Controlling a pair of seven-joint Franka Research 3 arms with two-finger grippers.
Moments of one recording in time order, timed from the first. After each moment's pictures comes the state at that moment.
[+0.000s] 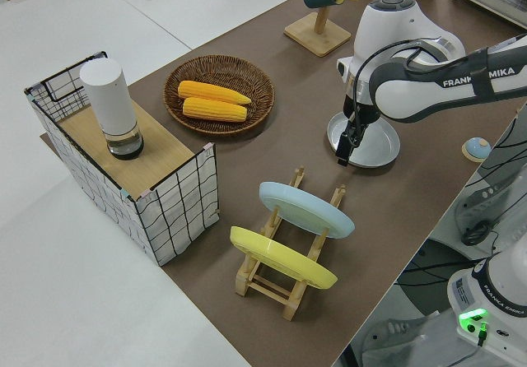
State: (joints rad) left arm 0.04 -0.19 -0.05 -2.50 0.02 2.18 -0.19; right arm -0.15 0.02 0.28 -1.49 -0.02 1.48 0.04
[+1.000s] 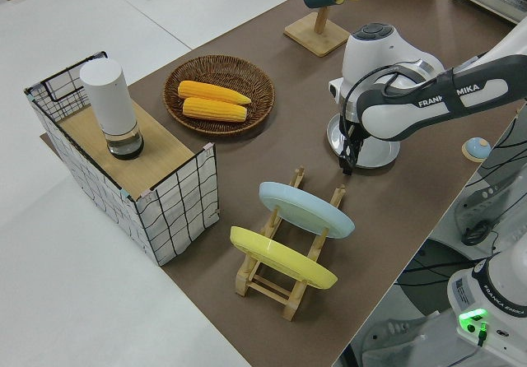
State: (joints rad) left arm 0.04 -0.07 -0.06 -2.51 -0.04 2.25 -0.23; right arm -0.15 0.02 0.28 -1.49 -0.02 1.48 0.04
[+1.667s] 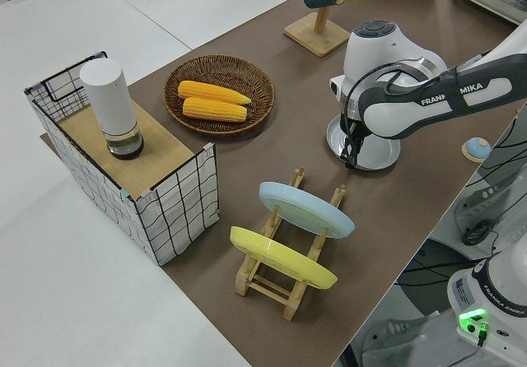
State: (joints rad) left arm 0.04 -0.09 -0.06 -2.51 -0.05 2.25 -0.23; right arm -0.15 0.02 0.28 -1.49 -0.02 1.48 0.04
